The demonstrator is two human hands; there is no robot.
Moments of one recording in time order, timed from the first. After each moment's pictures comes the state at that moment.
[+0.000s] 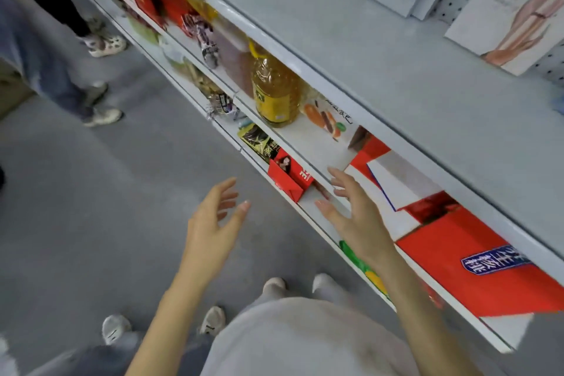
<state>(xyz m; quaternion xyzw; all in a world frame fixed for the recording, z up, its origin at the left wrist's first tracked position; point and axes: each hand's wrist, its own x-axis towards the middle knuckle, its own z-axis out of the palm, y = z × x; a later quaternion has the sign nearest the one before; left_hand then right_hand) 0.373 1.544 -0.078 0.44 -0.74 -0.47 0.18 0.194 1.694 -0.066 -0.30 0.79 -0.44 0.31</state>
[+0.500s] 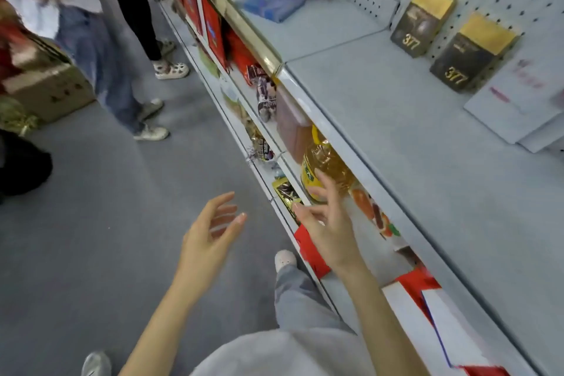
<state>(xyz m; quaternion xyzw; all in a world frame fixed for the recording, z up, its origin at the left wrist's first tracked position) 0.307 1.366 -0.068 0.50 -0.66 -0.49 0.27 0.124 1.446 -0.069 -0.36 0.71 -0.49 0.36</state>
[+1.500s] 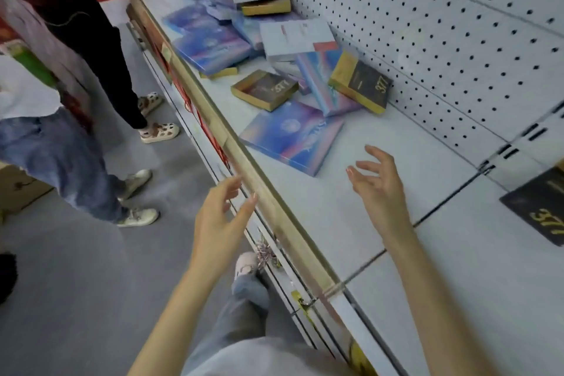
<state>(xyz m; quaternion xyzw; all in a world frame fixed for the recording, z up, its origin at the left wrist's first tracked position) 0.102 0.891 -0.060 0.45 -0.72 -0.42 0.31 -0.119 0.991 -0.060 -0.25 0.73 -0.59 0.25</state>
